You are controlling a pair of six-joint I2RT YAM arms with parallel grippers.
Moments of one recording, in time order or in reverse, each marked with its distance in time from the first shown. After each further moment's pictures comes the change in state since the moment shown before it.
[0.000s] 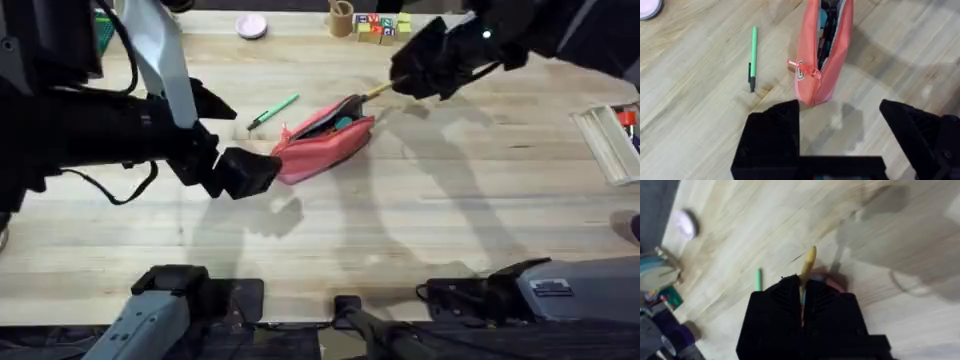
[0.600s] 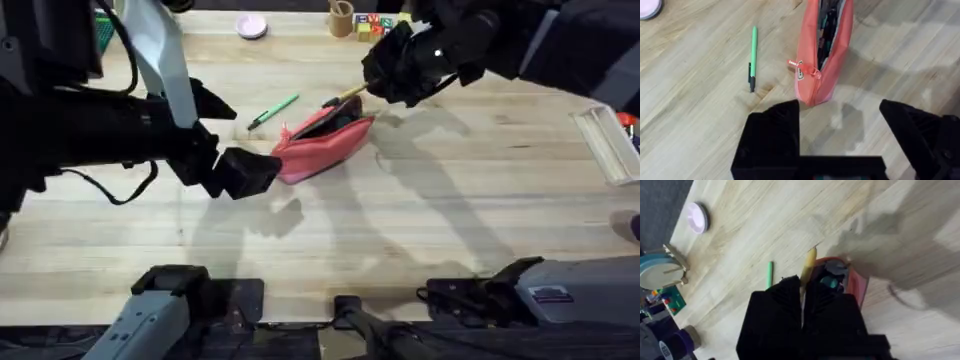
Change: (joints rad) left arm 0.000 0.000 0.000 0.000 0.000 0.000; right arm 0.197 0.000 0.000 0.048 0.173 0.160
